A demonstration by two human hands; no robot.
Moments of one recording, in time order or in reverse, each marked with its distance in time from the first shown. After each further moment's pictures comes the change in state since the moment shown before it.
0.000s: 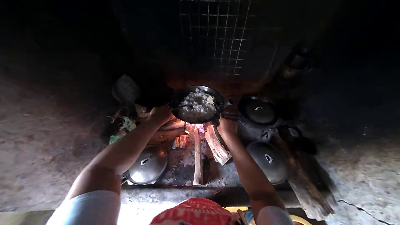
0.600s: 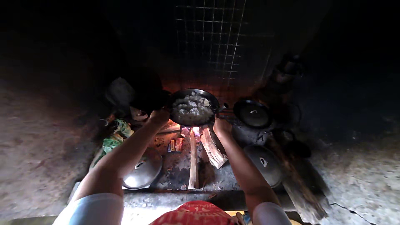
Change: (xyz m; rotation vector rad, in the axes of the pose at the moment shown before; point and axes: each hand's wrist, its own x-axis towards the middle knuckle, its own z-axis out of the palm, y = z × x) left_hand 0.017 0.013 0.013 -0.033 0.043 -0.042; right_hand 0.035 0.000 0.006 -0.048 -0.031 0.042
